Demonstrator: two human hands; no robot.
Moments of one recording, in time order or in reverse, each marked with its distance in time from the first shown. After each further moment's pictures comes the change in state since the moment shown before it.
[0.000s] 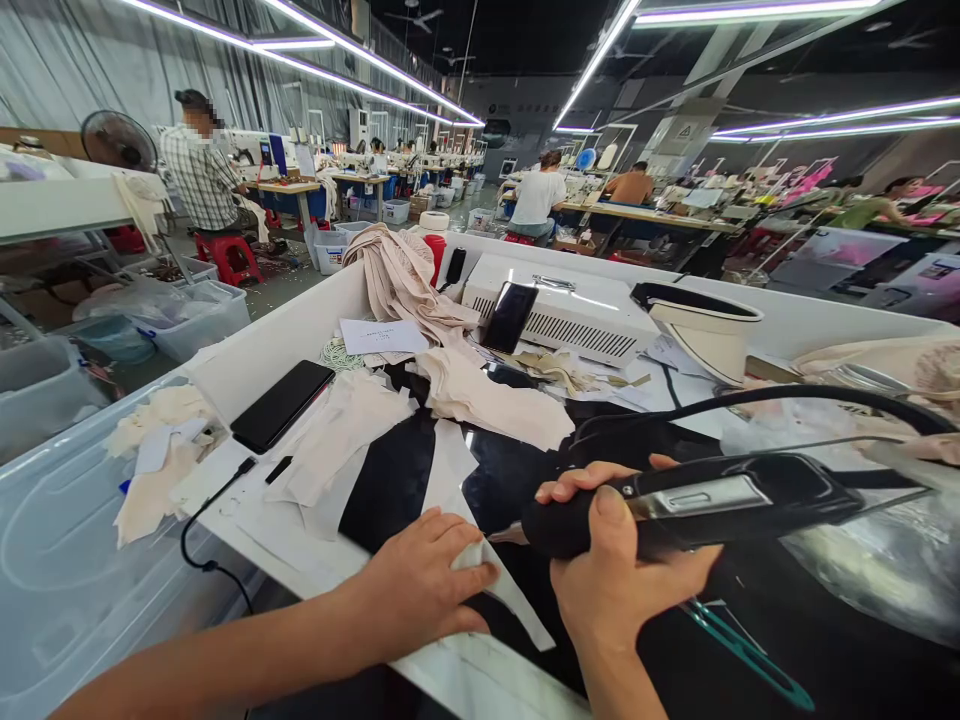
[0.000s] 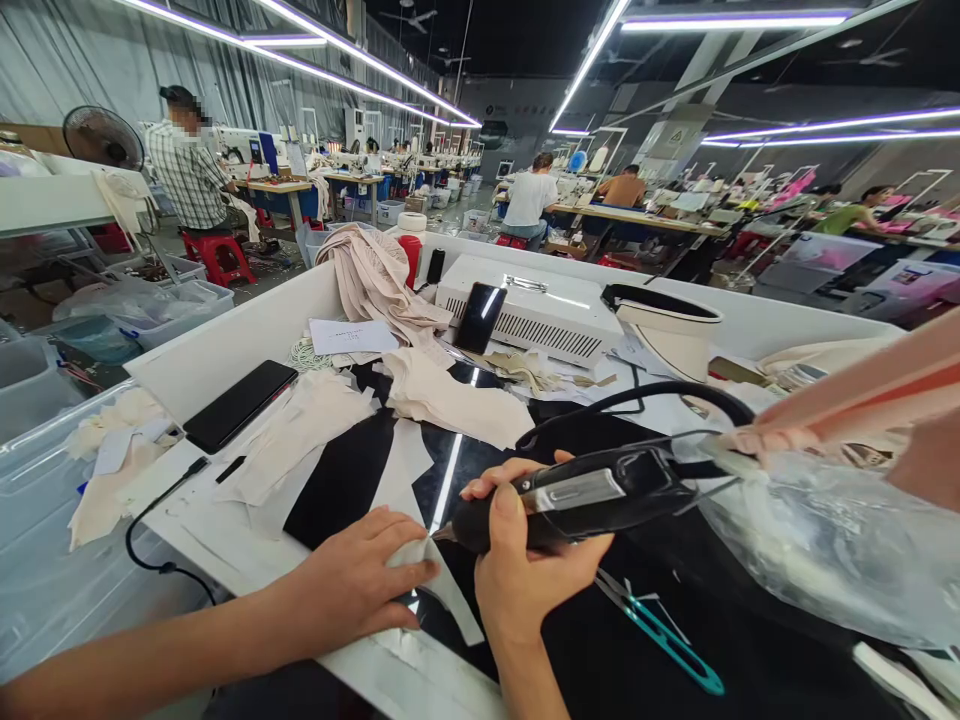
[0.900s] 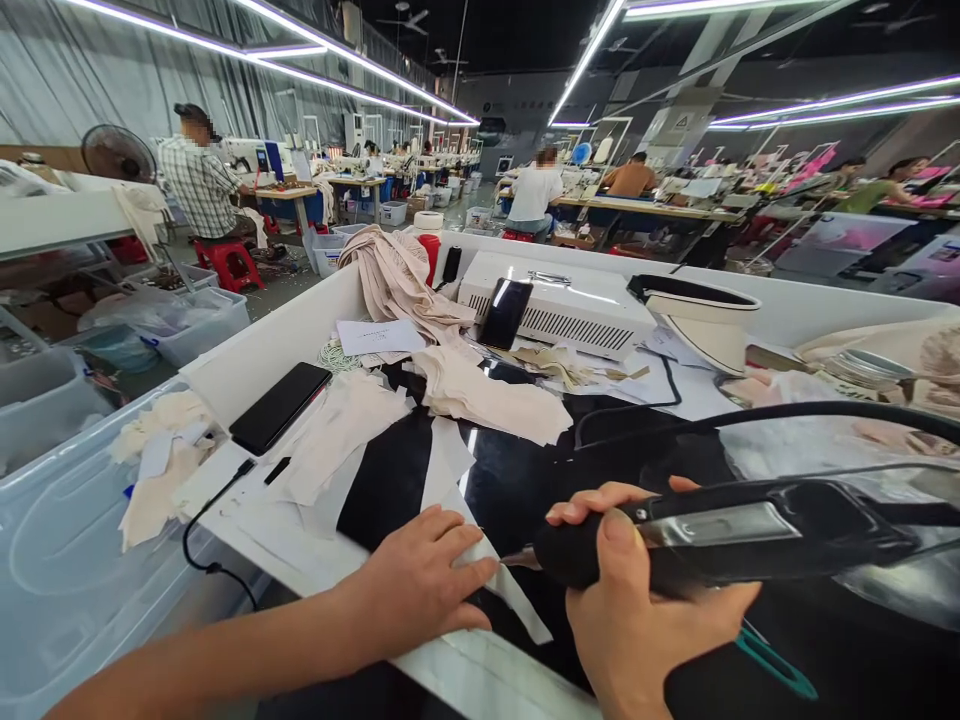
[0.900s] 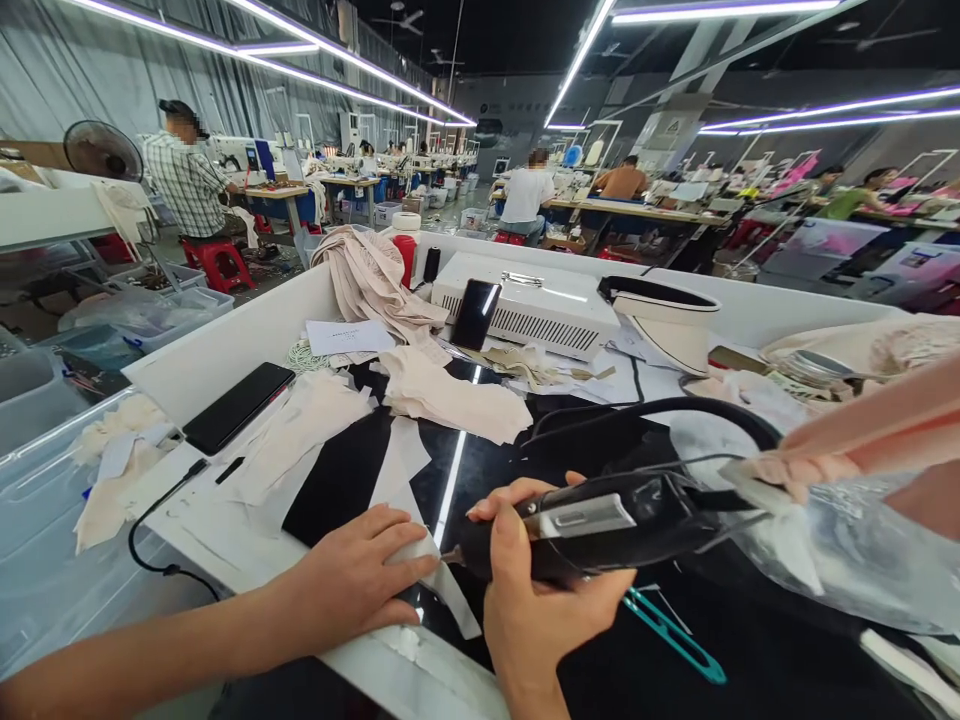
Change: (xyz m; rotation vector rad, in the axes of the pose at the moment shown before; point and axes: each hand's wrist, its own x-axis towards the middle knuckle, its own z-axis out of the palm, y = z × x) left_hand 0.005 0.002 -0.006 0.121 0.004 0.050; right_hand -0.013 -0.008 -0.022 -0.146 0.078 0.035
